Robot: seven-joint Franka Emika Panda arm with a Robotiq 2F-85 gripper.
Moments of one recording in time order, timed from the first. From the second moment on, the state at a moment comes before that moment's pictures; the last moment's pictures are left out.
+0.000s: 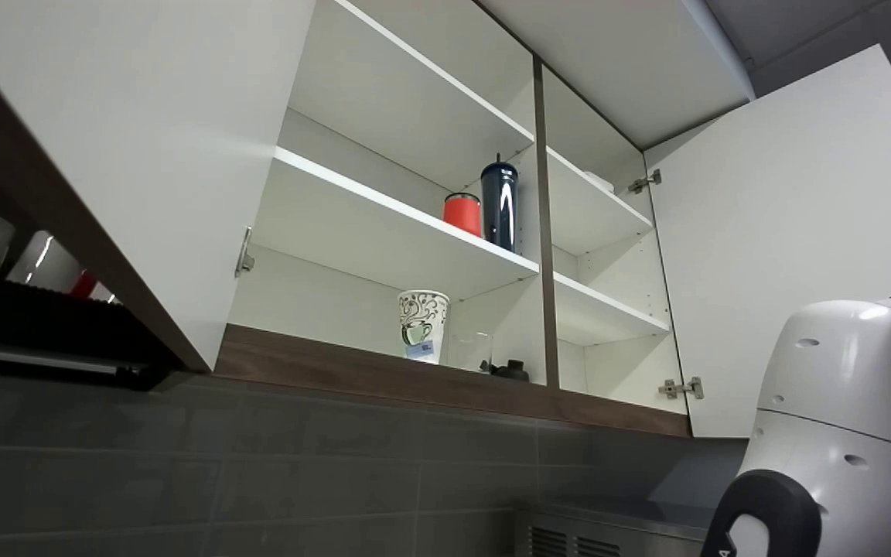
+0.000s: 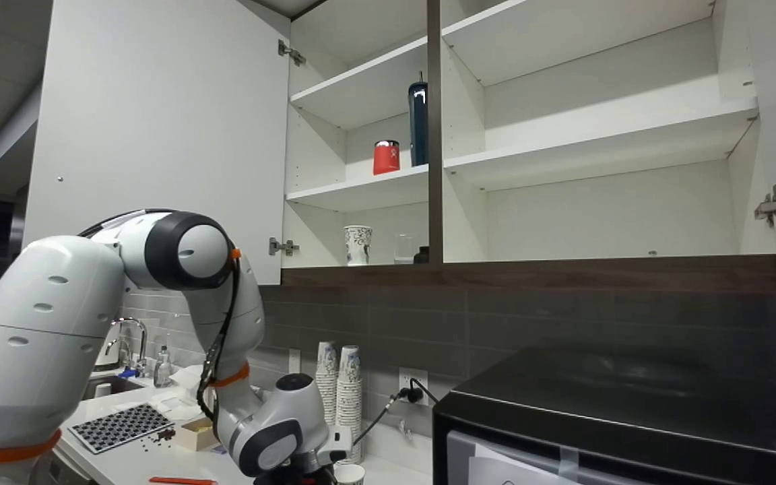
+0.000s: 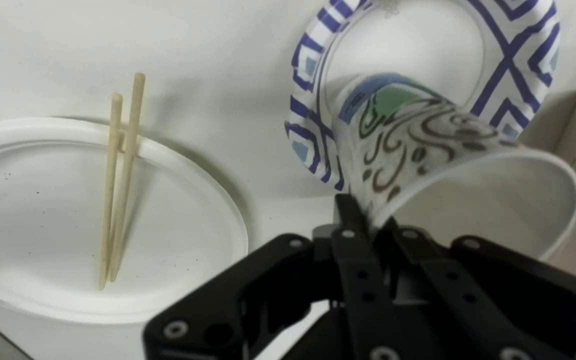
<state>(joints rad) 0.02 0.25 0.10 -2.53 0.34 3.16 -0.14</state>
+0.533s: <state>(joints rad) -0.11 0.23 0.23 -2.50 0.35 3.13 -0.14</state>
